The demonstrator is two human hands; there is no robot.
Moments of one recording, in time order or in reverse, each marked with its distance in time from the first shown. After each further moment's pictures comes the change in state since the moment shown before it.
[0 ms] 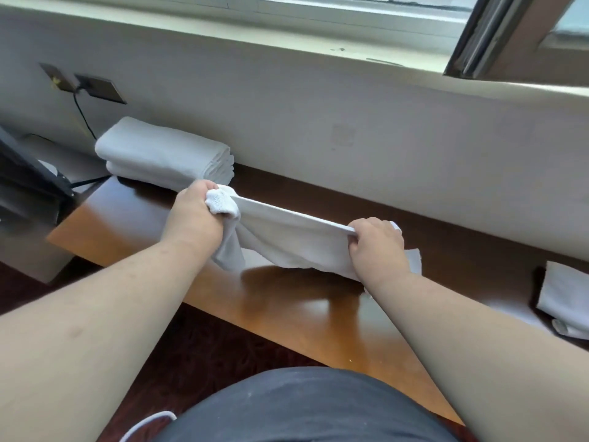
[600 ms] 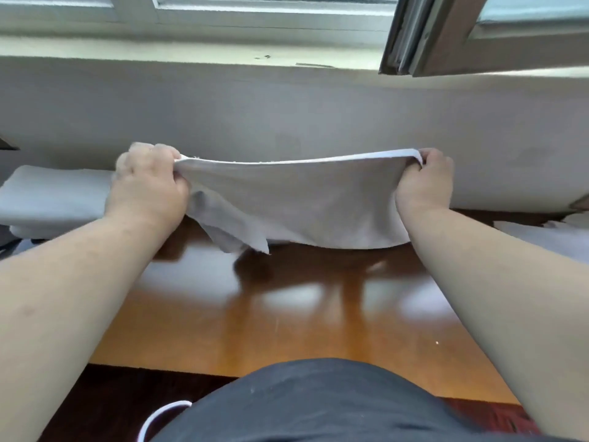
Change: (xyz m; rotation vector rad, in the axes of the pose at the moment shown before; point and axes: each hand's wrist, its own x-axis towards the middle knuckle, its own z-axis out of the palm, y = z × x) left_hand 0.112 0.056 0.011 0.403 0.070 0.462; right_hand 0.082 0.069 -0.085 0.414 0.537 0.615
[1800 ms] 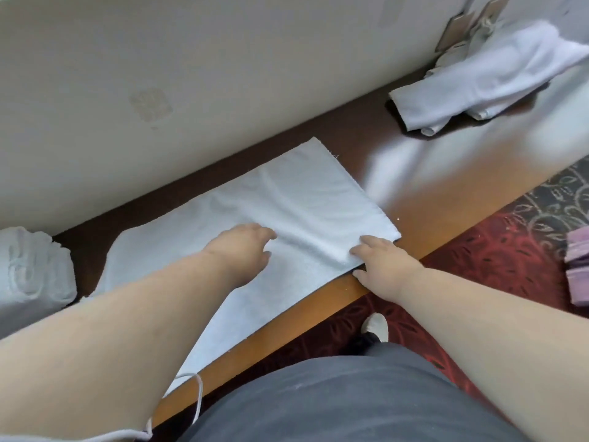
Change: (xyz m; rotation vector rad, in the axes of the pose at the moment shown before) left_hand -0.103 0.080 0.170 0.177 -0.916 0.933; right_hand -0.245 0.168 -0.037 -0.716 -0.849 0.232
